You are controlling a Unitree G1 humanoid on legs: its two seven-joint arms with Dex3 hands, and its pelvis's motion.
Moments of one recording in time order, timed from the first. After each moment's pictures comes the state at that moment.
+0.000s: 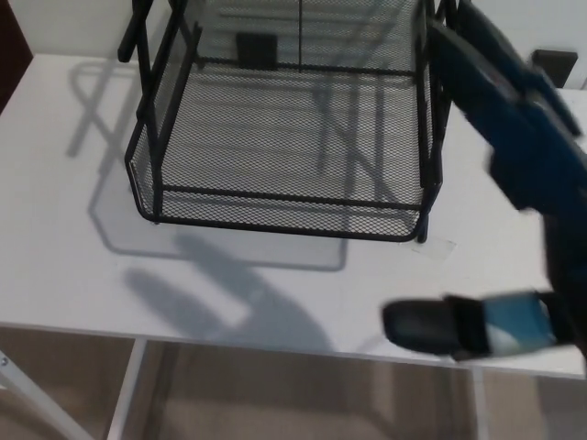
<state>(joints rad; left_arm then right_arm) 0.11 0.48 0.08 1.11 0.04 -0.30 -0.20 -0.01 -0.08 0.10 -0.70 -0.41 -0.31 0.24</state>
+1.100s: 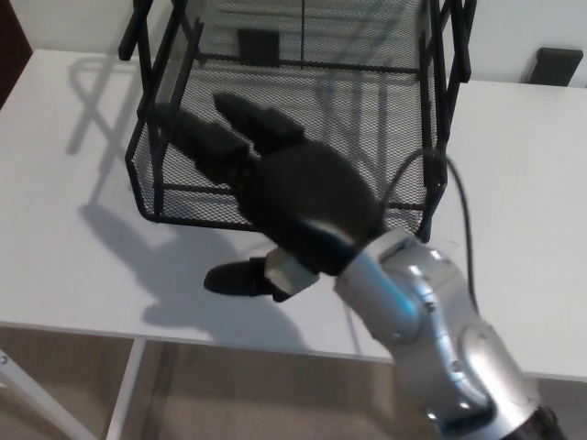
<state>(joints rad) 0.08 0.48 0.05 1.09 0.04 -0.30 -0.20 -0.40 0.00 0.51 -0.07 -0.97 0.07 0.24</state>
